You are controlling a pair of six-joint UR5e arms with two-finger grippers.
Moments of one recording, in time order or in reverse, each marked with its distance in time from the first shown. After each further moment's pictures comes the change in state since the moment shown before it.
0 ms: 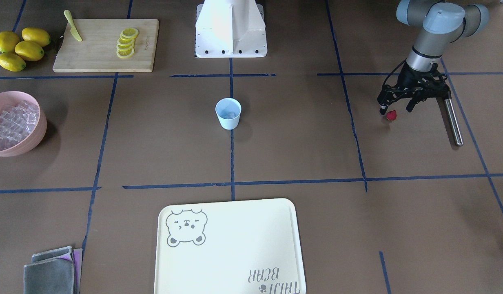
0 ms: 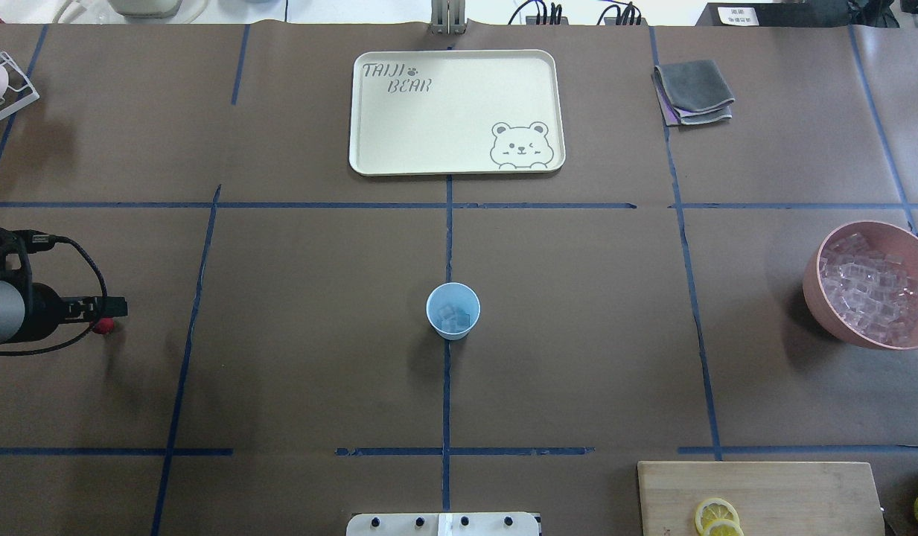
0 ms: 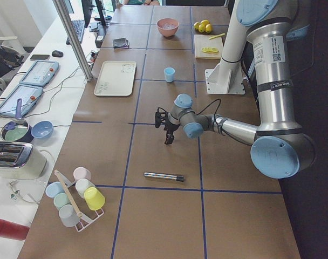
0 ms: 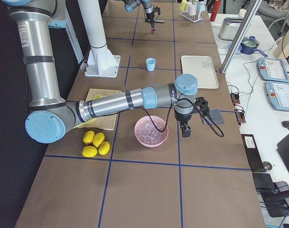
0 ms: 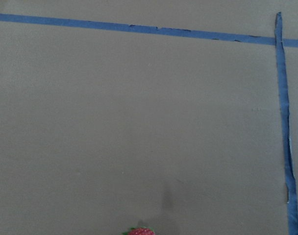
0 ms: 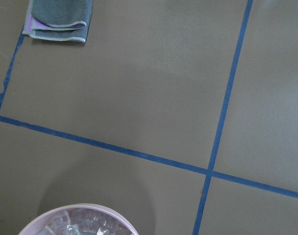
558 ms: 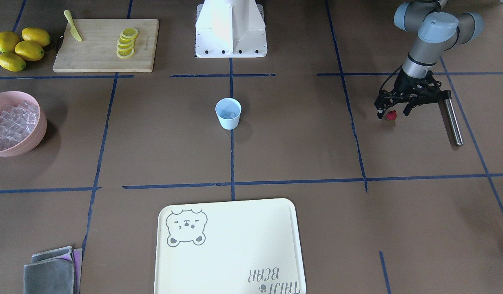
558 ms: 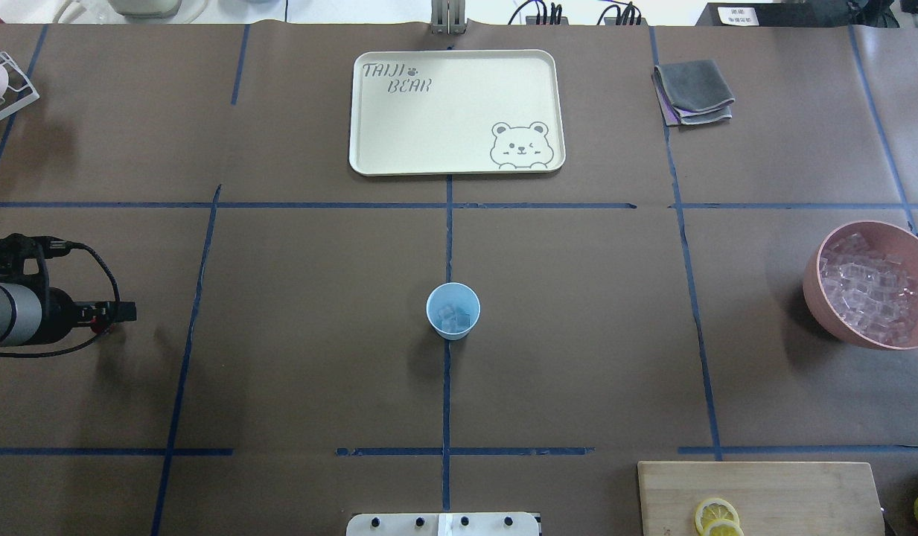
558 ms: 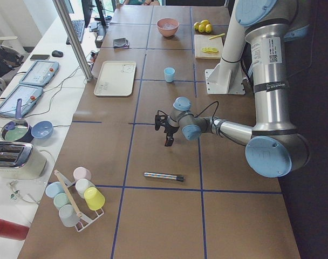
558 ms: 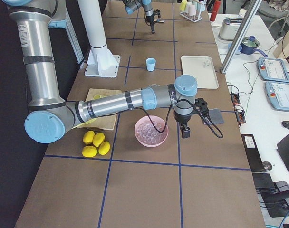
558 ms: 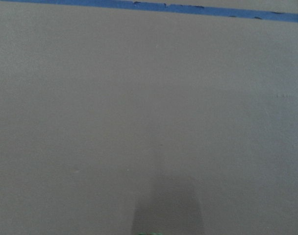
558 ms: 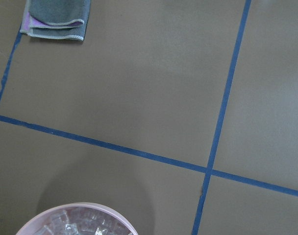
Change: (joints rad) left arm 0.018 -0.031 0.049 -0.001 0.001 0.001; right arm 0.000 -0.004 -0.001 0.003 -0.001 0.003
